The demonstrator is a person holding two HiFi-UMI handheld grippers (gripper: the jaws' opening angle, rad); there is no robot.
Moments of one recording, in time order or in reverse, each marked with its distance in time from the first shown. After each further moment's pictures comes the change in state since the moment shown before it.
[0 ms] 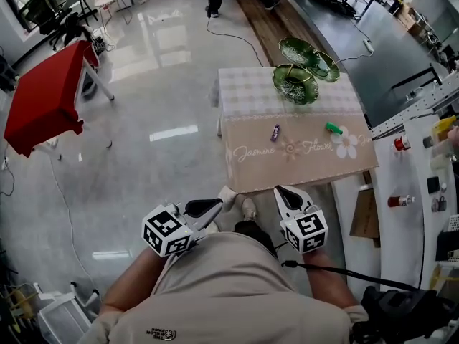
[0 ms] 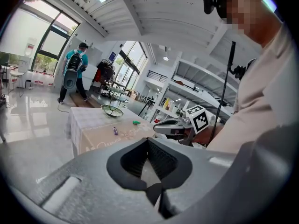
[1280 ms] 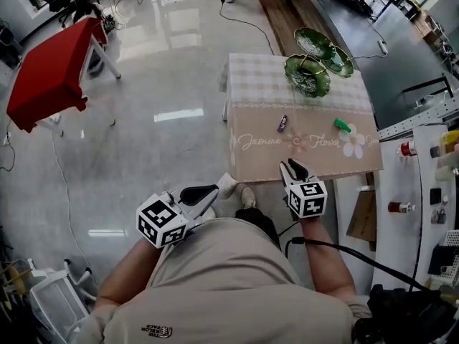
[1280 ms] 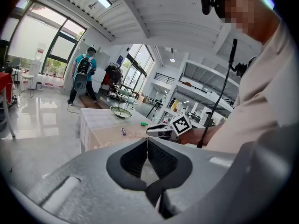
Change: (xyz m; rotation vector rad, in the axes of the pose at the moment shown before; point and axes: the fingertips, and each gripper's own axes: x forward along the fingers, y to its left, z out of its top) left arm -0.007 0.014 -0.003 -0.025 -0.031 0.105; right arm 0.066 -0.073 -0.043 0.081 0.099 -0.073
